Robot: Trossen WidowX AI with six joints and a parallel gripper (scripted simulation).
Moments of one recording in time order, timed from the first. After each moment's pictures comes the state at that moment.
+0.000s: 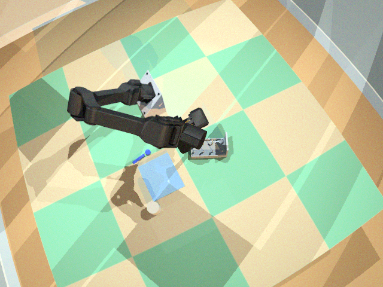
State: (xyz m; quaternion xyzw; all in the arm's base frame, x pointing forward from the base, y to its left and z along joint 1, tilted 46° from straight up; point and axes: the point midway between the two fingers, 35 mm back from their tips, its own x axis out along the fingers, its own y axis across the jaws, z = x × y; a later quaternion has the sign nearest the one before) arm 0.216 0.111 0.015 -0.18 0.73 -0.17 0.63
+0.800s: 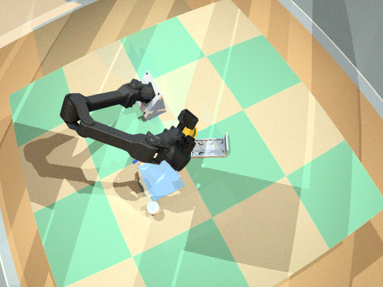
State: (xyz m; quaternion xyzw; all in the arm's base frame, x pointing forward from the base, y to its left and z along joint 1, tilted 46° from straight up) arm 0.216 0.087 -0.019 -0.15 0.78 0.11 0.60
